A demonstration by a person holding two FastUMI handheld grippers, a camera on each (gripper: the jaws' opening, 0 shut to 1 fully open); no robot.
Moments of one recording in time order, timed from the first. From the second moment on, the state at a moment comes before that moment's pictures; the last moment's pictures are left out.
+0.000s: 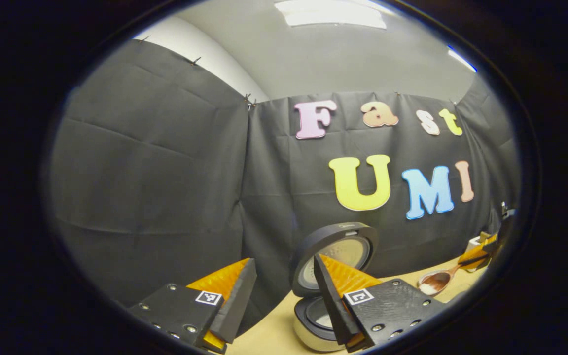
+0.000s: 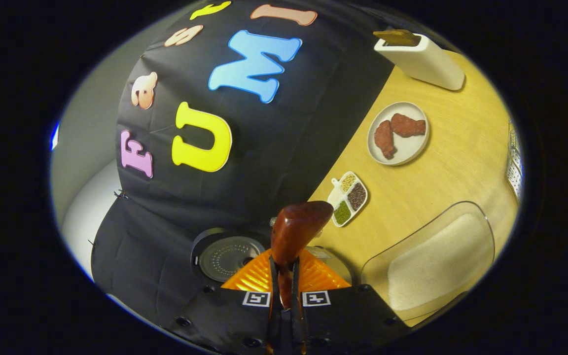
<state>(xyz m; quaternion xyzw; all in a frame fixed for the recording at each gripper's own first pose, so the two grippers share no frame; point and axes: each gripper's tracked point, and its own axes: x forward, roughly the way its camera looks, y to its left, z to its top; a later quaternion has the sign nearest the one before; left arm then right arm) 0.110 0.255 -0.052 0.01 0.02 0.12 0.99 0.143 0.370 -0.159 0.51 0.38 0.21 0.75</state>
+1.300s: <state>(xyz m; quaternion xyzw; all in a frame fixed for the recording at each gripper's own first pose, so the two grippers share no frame) 0.068 0.353 -0.075 0.03 0.05 0.21 0.98 0.145 0.542 -0.227 0.25 0.36 0.33 0.84</state>
